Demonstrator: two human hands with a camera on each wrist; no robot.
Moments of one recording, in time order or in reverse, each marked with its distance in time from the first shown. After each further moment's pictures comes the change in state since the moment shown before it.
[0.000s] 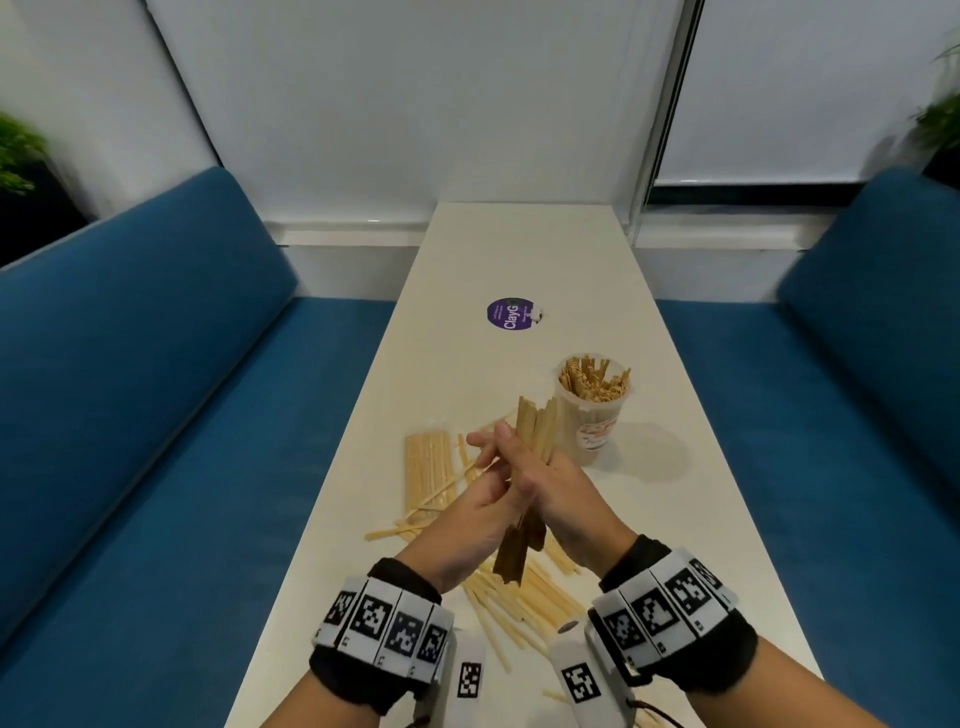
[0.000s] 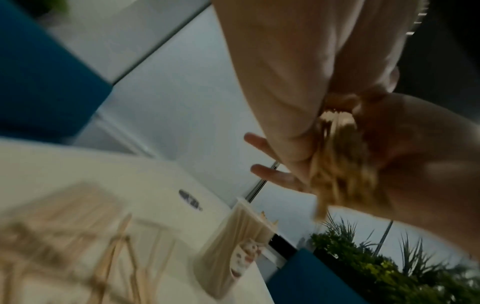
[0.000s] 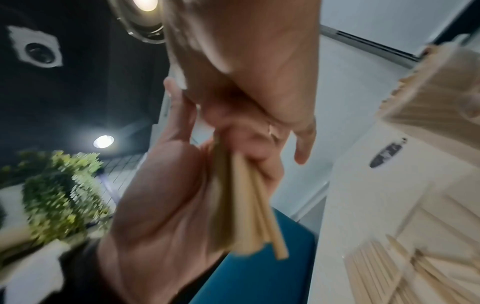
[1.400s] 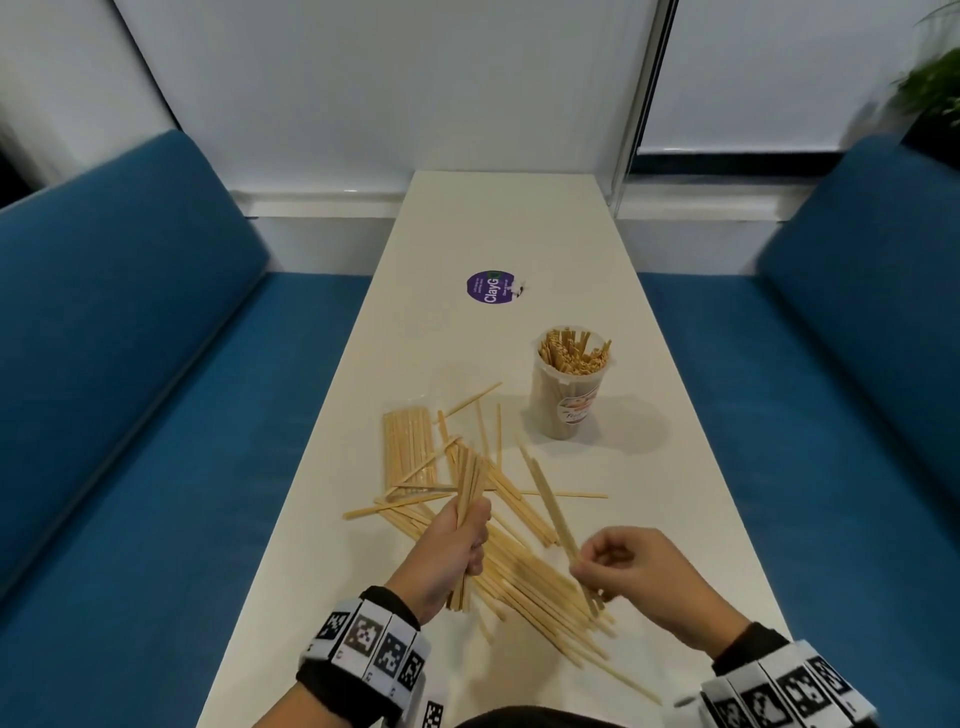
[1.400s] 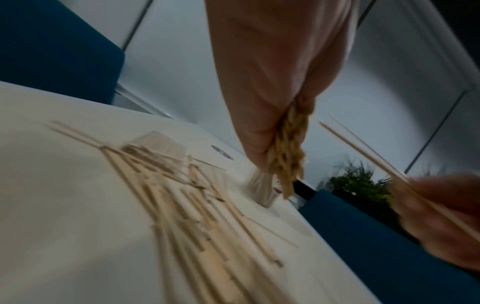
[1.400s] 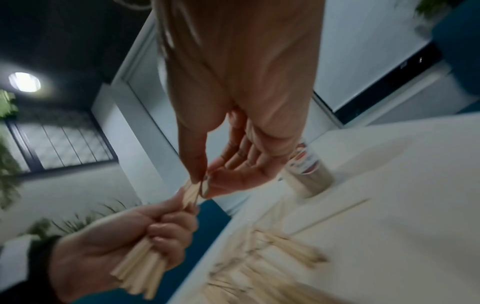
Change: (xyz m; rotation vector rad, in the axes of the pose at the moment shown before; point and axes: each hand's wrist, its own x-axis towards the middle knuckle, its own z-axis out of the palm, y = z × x) left_hand -0.008 -0.064 -0.001 -0.087 0.330 -0.329; right_hand -0.081 0.072 -0.077 -0.247 0.043 0.352
